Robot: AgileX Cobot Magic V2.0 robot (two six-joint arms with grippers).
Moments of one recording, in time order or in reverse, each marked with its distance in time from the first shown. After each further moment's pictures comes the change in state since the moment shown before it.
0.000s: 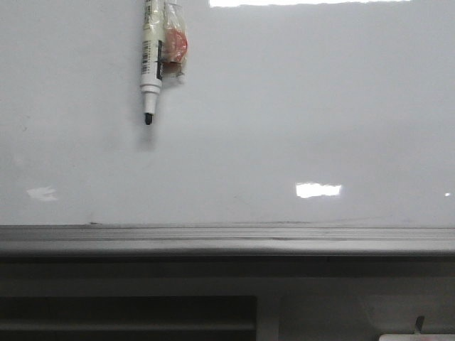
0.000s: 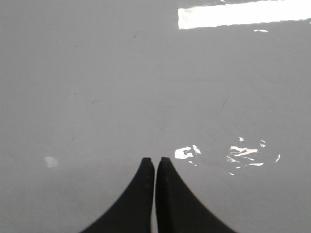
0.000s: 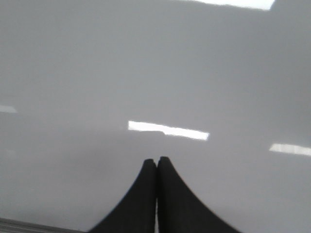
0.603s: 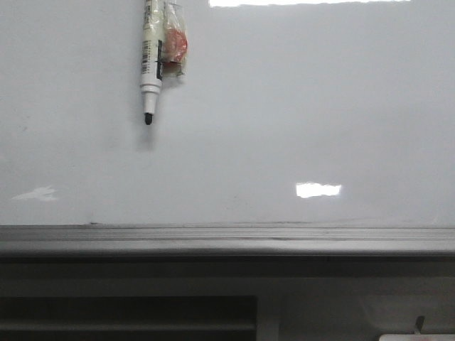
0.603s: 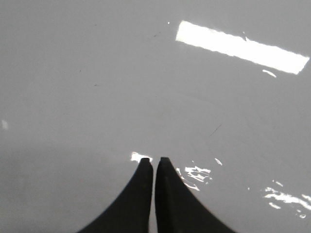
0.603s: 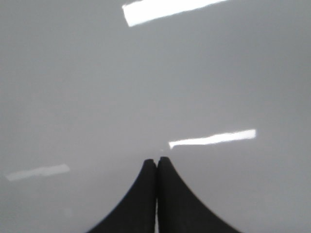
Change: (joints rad) left arm 0.000 0.000 0.000 -0.366 -0.008 0.000; right arm 0.000 0.000 0.000 0.405 -0.090 0.000
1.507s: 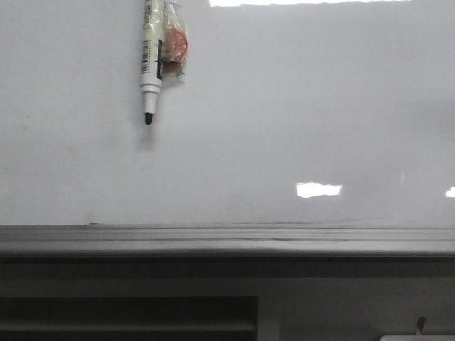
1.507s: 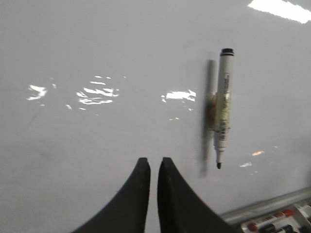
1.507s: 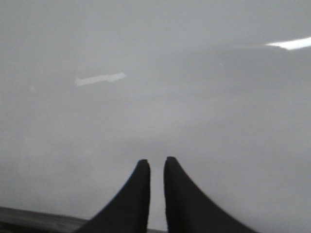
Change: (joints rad) left arm -0.281 0.276 -0.348 -0.194 0.359 0.215; right arm 0.131 0.374 -0.349 0.139 0.361 -0.082
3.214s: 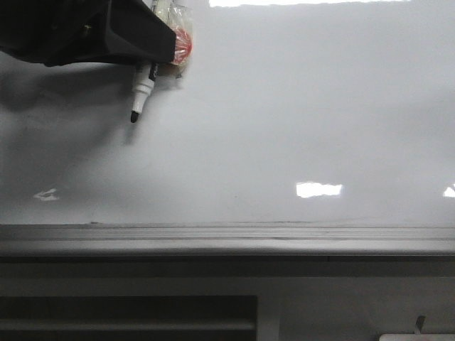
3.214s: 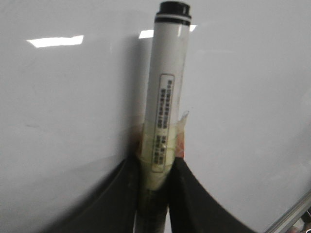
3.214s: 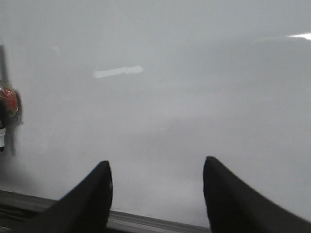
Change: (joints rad) left arm -0.539 0.926 -0.301 -0.017 -0.559 0.021; right arm 0.046 0.004 0.000 0.035 -0.002 -0.005
